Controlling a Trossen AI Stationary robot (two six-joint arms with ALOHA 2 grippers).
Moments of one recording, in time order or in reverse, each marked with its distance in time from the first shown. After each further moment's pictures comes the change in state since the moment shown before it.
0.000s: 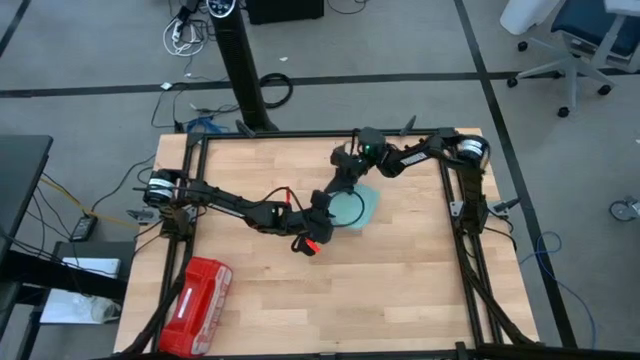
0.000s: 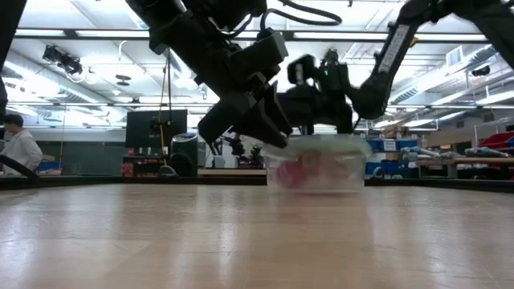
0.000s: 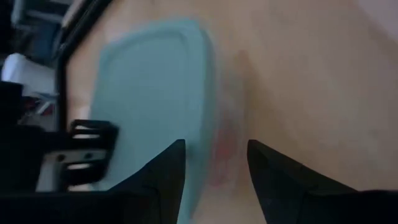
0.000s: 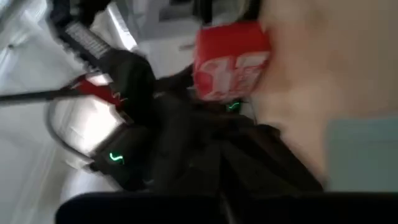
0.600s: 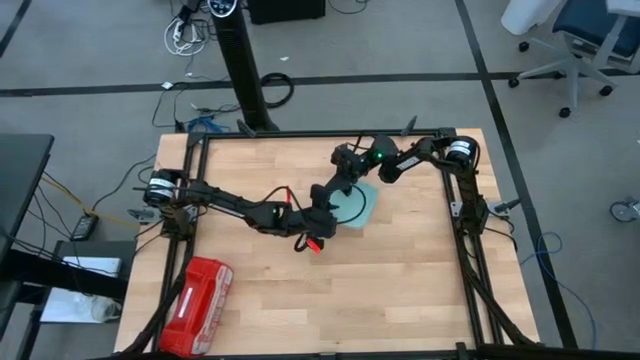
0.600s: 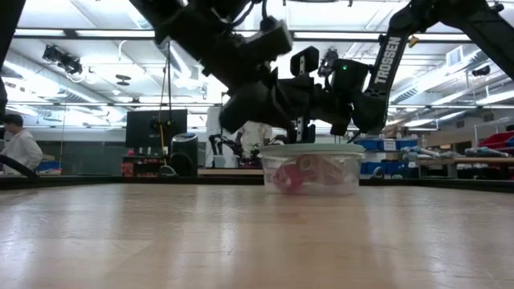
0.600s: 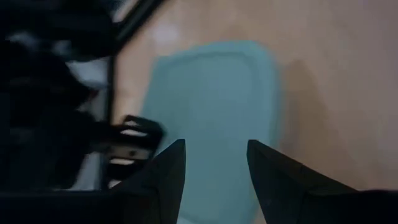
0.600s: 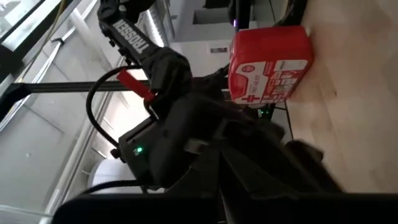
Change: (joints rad) left arm -0.012 -0.003 0.006 0.075 -0.130 -0.013; right arm 0.016 0.044 -0.010 0.544 0.056 0.352
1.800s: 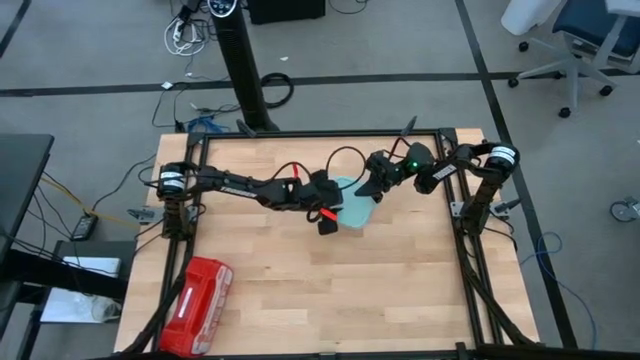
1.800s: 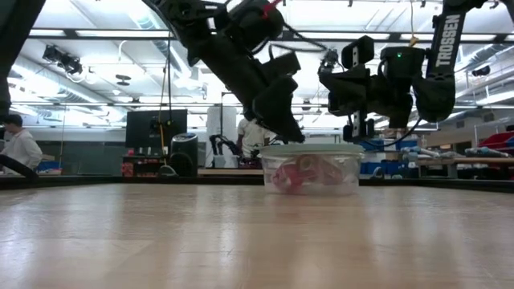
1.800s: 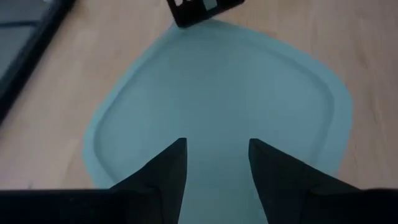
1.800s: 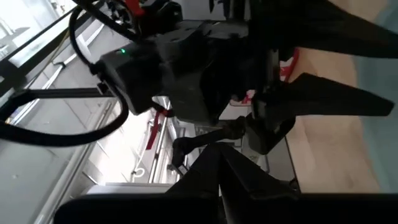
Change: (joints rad) left arm 0.183 0.067 0.130 -0.136 0.288 -0.527; right arm -0.065 -0.332 -0.459 0.011 0.076 -0.120
